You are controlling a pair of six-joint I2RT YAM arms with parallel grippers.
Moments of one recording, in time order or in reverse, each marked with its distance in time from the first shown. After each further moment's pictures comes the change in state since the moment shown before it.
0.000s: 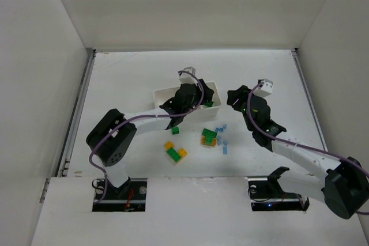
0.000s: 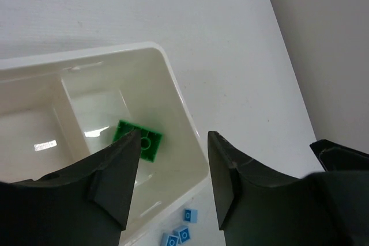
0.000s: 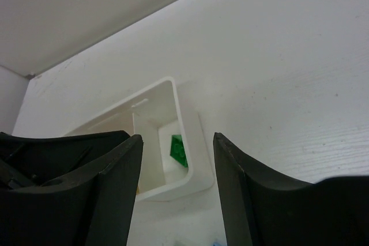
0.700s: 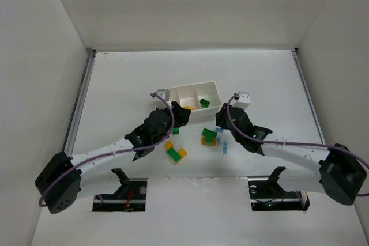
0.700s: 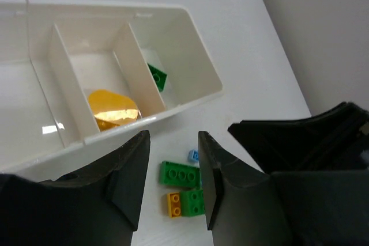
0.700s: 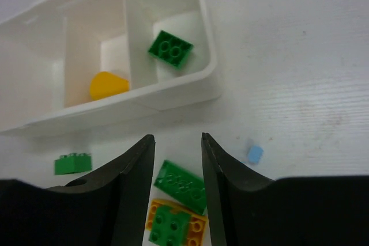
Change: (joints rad) left arm -0.050 -0.623 -0.459 -0.092 -0.096 0.041; right arm 0.243 0.089 0.001 -0.202 0.038 0.053
